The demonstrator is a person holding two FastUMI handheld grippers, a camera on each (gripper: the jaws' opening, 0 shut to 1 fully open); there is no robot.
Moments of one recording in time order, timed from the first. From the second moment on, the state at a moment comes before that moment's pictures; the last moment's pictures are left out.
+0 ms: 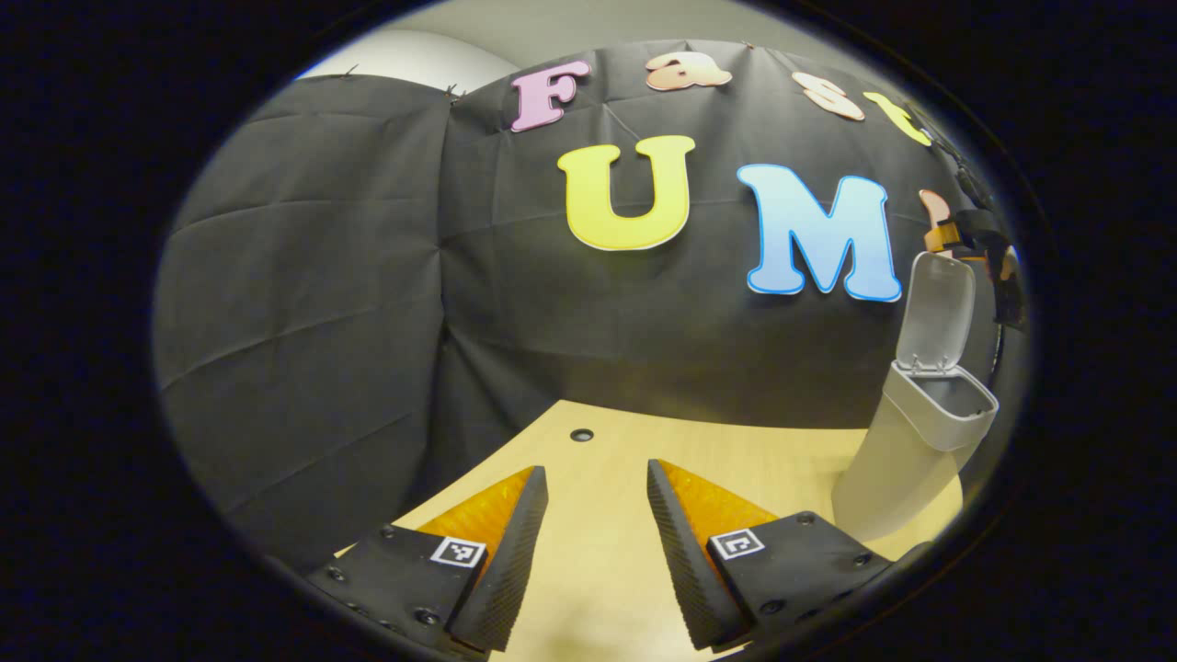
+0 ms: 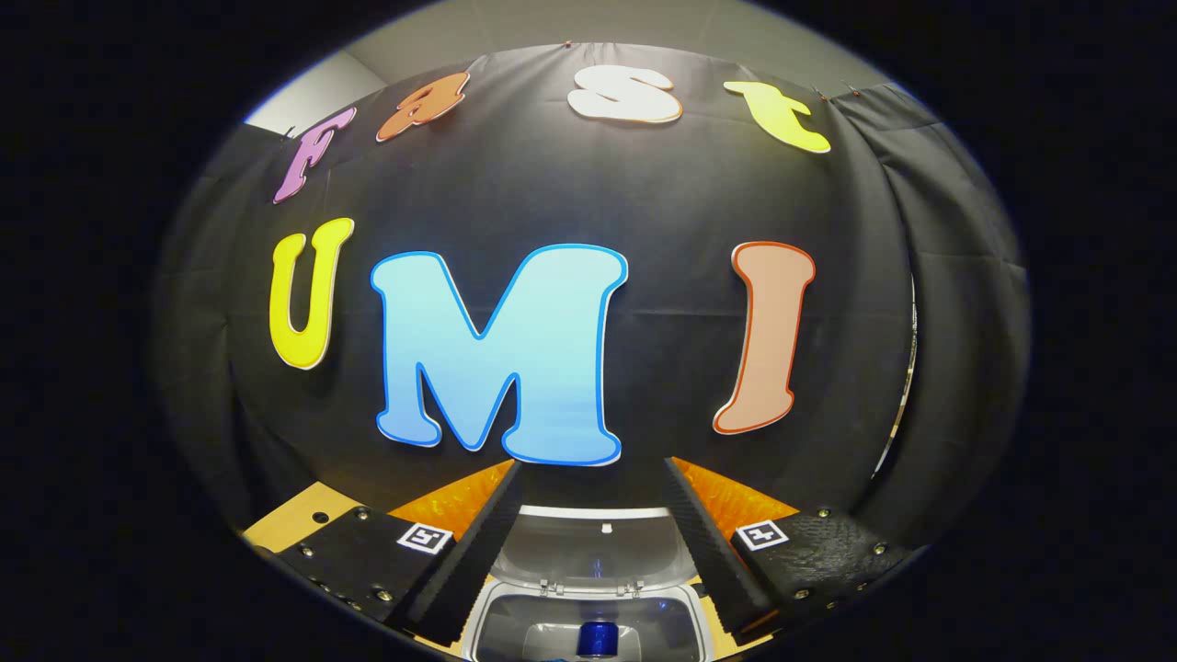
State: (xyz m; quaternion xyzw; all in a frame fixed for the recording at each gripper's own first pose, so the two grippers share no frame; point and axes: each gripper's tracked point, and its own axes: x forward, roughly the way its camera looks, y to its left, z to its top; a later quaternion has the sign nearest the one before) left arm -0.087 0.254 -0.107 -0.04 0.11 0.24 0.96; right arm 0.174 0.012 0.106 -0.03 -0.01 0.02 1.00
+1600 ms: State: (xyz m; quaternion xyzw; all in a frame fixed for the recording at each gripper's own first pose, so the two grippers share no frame) left arm -0.052 0.203 -0.104 -0.02 0.11 0.15 0.98; right arm 0.069 0.011 -0.082 -0.02 0.14 0.04 0.99
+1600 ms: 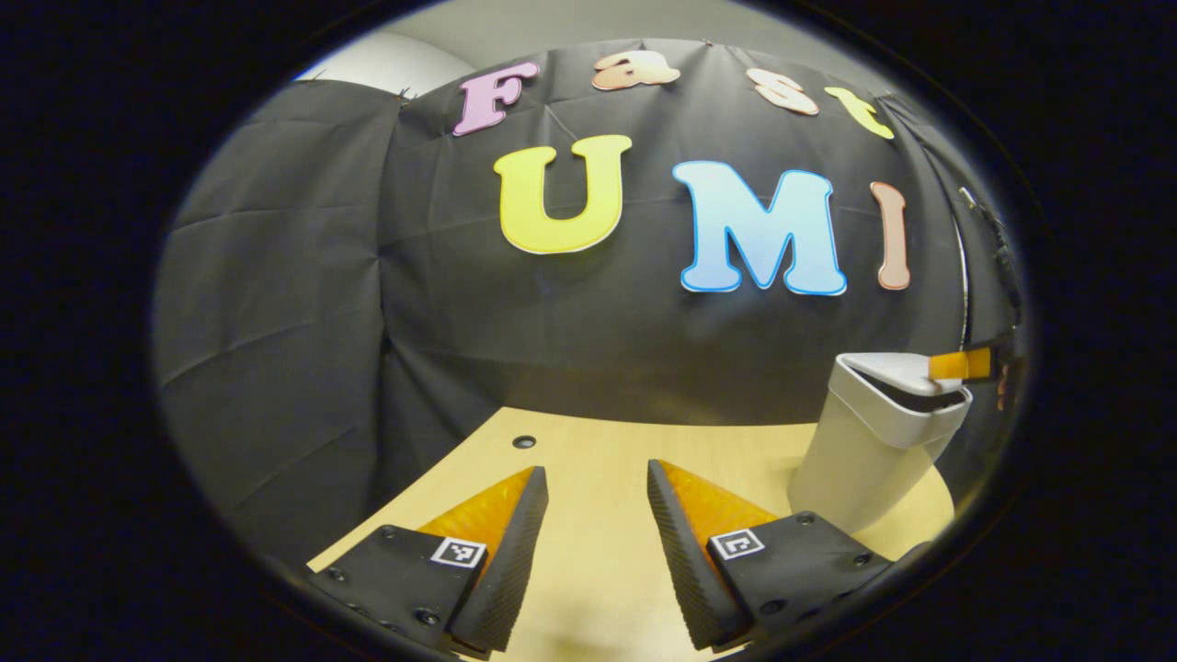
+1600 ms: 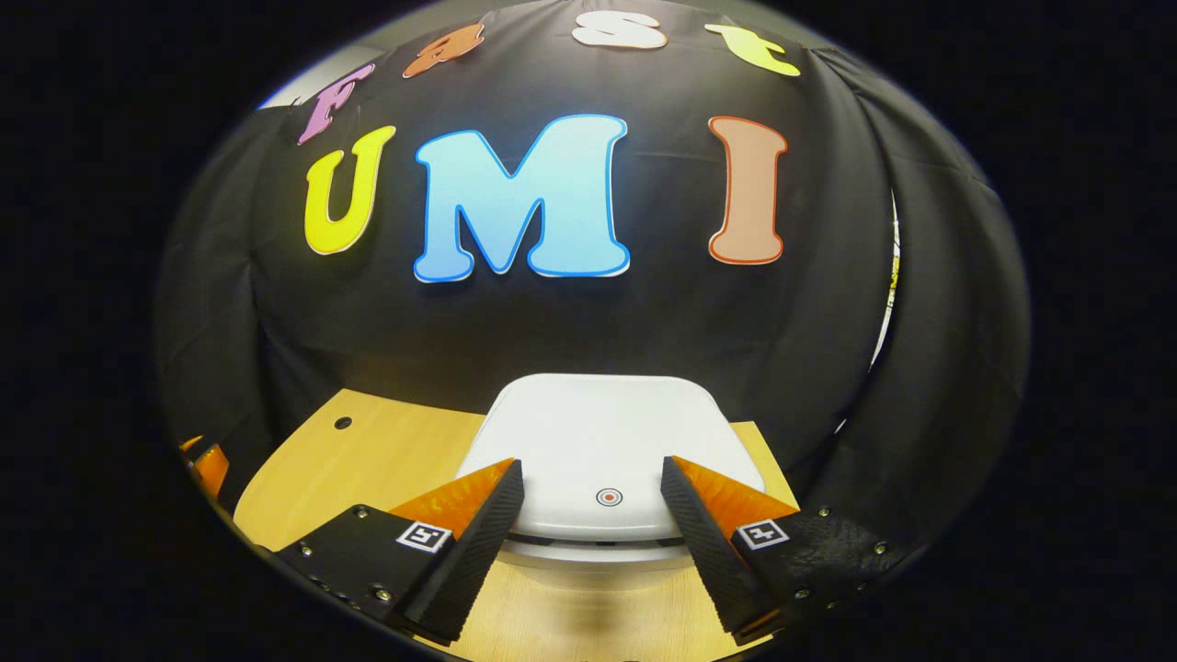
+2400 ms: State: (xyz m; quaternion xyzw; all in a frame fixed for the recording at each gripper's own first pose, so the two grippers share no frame) left arm -0.047 0.200 -0.110 -0.03 0.12 0.15 0.98; right arm 0.066 0.011 -0.098 -0.02 0.10 0.03 0.99
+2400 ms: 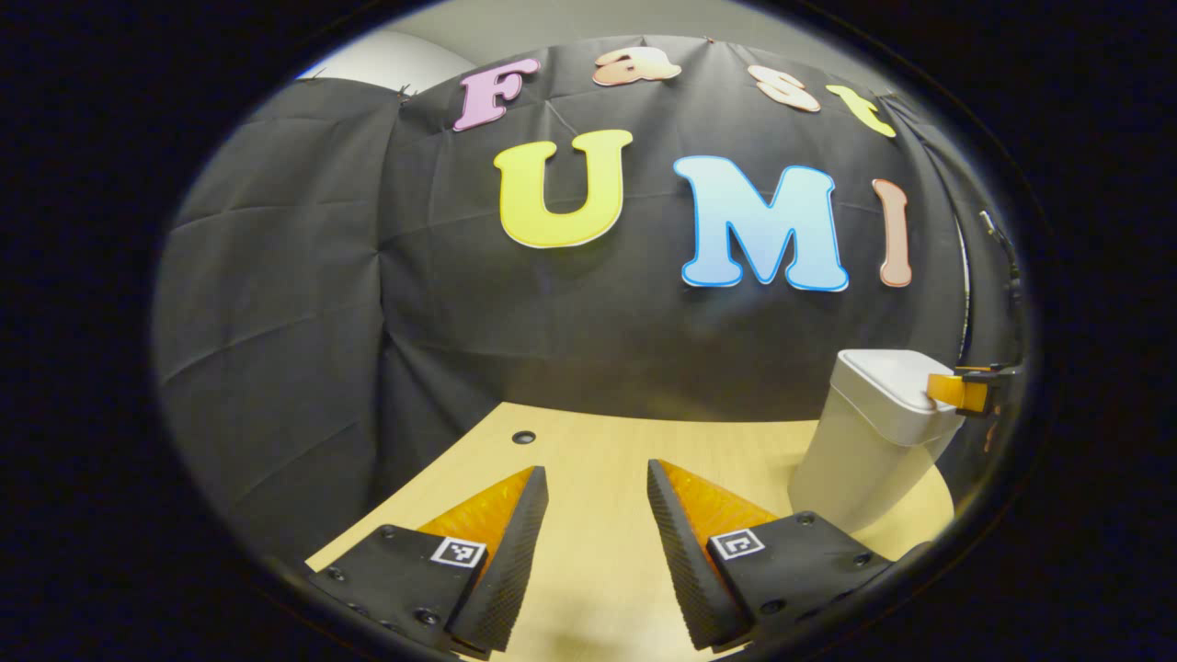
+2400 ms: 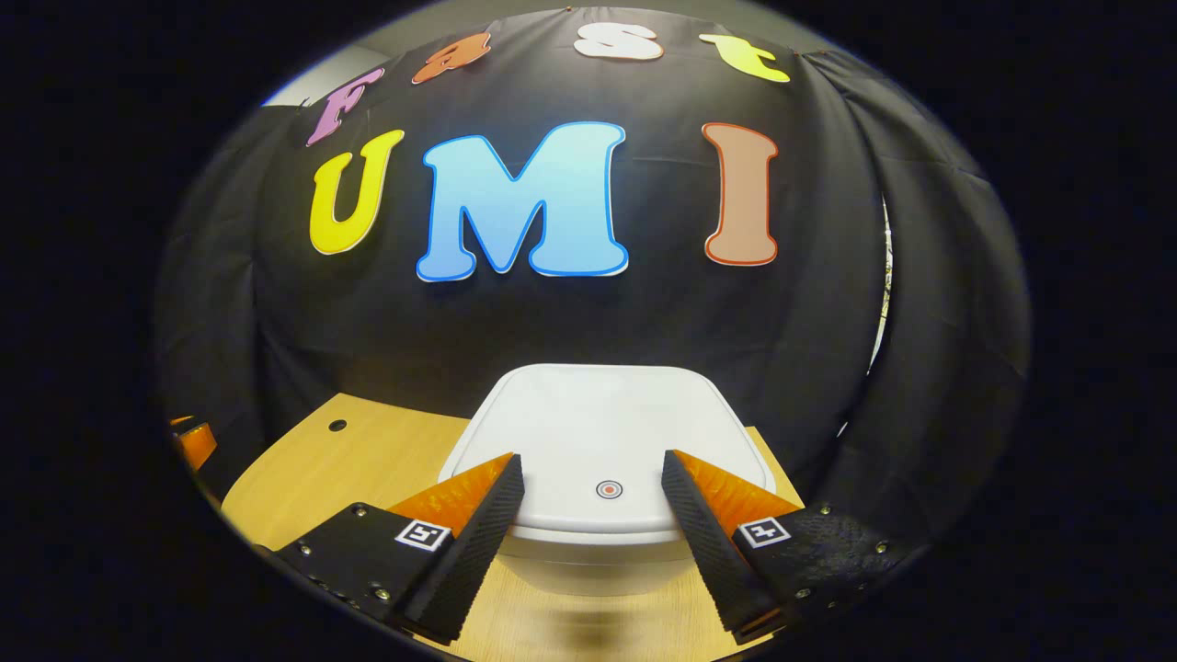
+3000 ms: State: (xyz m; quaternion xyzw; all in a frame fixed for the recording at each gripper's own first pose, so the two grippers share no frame) left arm -0.039 0.188 -0.096 -0.02 0.11 0.13 0.99; right arm 0.065 0.010 -0.095 -0.01 0.06 0.03 1.00
